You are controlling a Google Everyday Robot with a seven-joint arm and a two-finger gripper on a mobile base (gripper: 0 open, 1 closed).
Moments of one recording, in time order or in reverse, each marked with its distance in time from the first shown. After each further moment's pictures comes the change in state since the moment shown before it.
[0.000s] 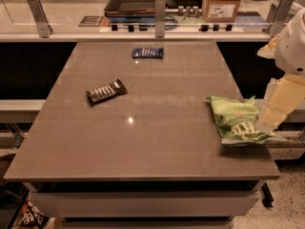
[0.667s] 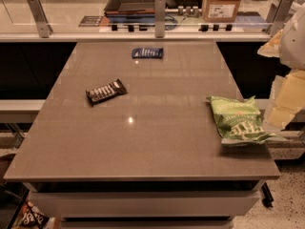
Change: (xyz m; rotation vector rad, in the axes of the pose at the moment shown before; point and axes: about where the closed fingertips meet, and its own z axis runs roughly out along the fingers) arm -0.003 0.010 -0.015 -0.035 0.001 -0.025
